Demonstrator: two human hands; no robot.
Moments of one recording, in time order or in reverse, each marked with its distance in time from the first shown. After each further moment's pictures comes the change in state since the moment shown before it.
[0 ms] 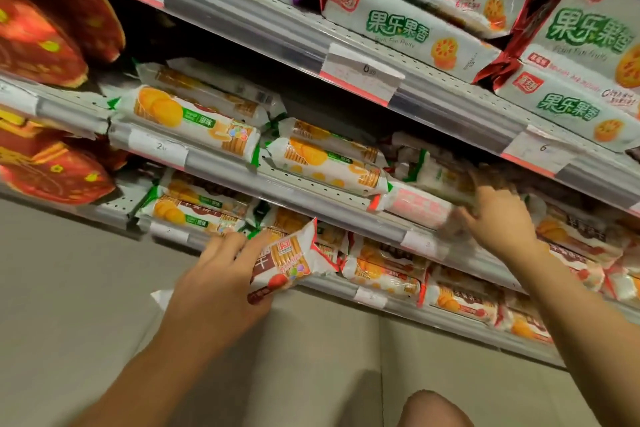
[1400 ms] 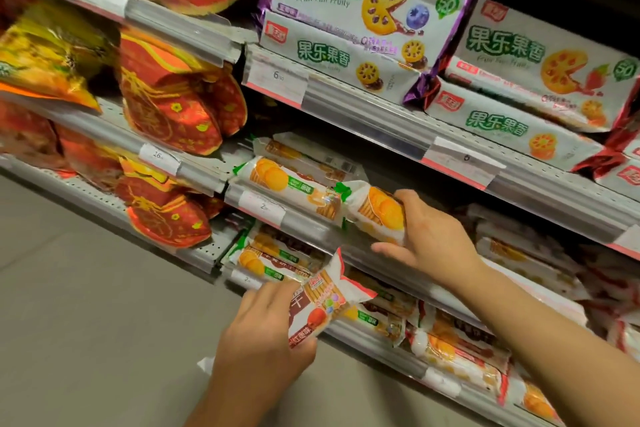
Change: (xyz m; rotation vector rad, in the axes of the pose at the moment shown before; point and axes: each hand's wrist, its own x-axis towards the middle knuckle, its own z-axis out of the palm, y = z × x) left_hand -0.017 -0.049 -0.029 -0.084 0.265 -0.107; right_hand 0.013 -0.225 -0.038 0.177 0.145 -0.665
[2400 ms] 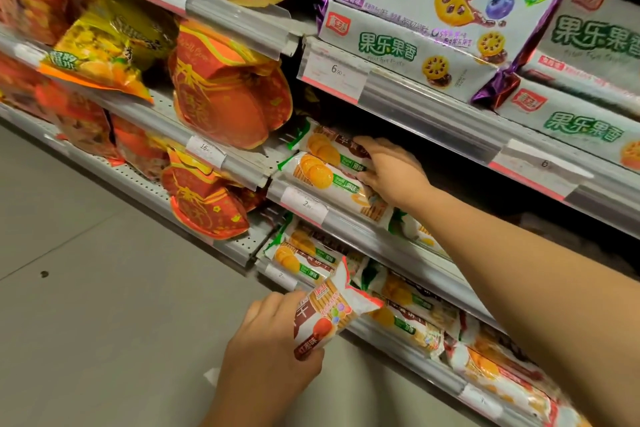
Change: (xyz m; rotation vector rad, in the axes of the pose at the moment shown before) left_hand -0.019 -0.044 -0.009 0.013 -0.120 -0.224; right_hand 0.156 -0.068 0.032 0.139 -0.078 0.007
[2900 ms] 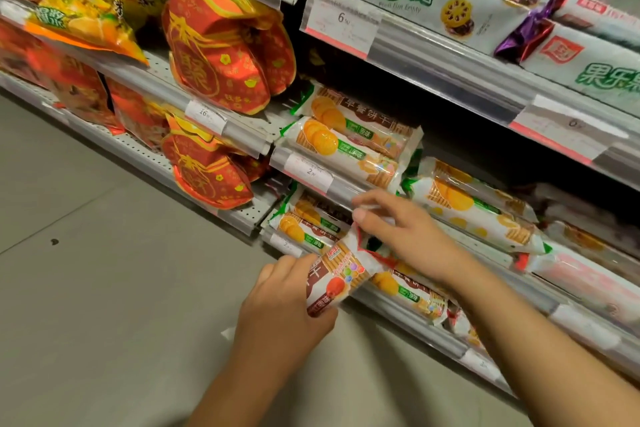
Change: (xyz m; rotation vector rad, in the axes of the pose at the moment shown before) left_hand 0.004 0.007 0.006 -0.023 -0.023 -0.017; right_hand -0.139 -0.035 0.011 0.705 -0.240 0.058
